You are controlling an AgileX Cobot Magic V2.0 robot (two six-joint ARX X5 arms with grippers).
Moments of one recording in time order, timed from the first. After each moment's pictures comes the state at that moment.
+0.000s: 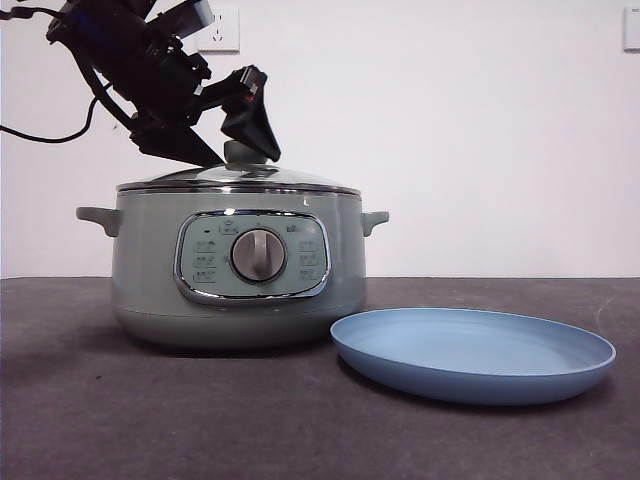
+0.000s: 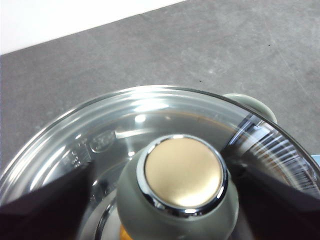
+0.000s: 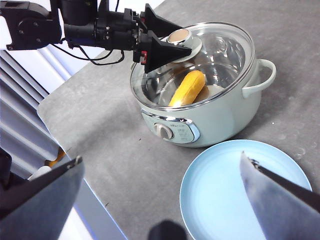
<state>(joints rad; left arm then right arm) -0.36 1.63 1.19 -0.04 0.23 0.09 0.10 0.88 1.04 -0.77 -0.78 -0.13</state>
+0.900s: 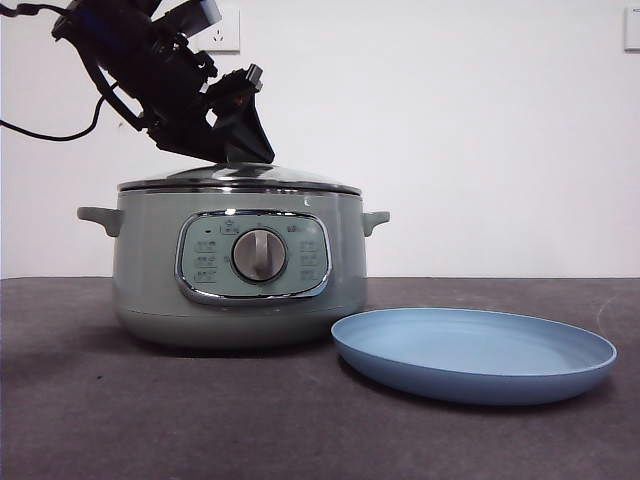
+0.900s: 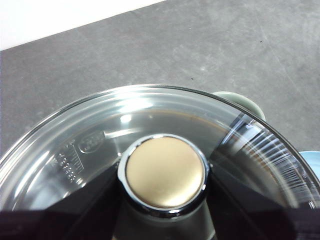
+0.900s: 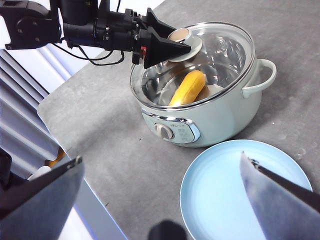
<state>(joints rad) -0.38 1.63 1.21 -0.07 0.24 0.08 0.10 0.88 1.04 -0.77 -0.78 -0.13</state>
